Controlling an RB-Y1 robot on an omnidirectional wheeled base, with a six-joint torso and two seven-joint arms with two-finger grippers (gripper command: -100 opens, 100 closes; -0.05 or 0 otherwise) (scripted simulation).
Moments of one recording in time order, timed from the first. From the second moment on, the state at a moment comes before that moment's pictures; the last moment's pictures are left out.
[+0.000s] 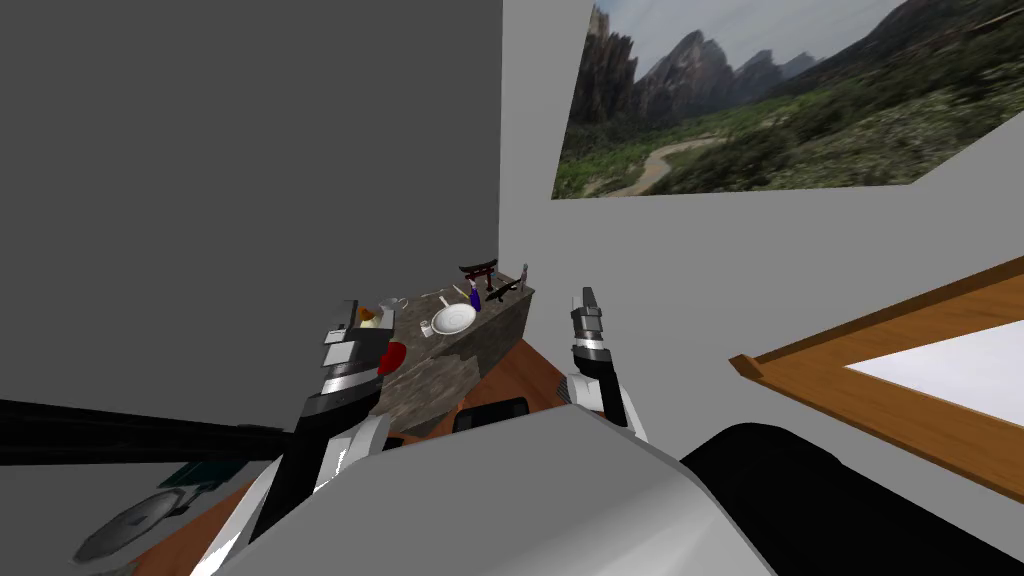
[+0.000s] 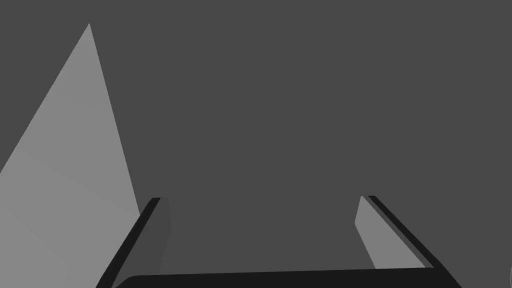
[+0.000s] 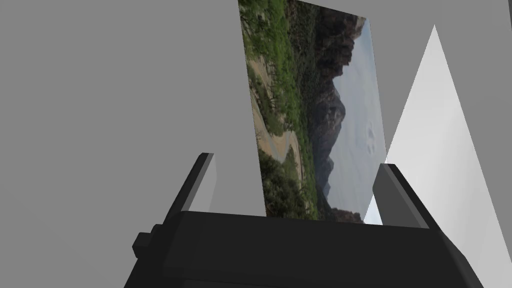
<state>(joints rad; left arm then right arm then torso) 0.54 0.04 0.06 -2.27 -0.05 -0.43 0.16 0.55 0.04 -0.07 -2.38 0.08 -0.36 0.13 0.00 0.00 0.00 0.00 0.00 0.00</state>
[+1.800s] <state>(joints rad) 0.69 0.47 0.25 -2.22 0.21 0.00 -0.24 0.55 0.04 -0.07 -2.38 0.08 -0.36 0.13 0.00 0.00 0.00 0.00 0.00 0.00</state>
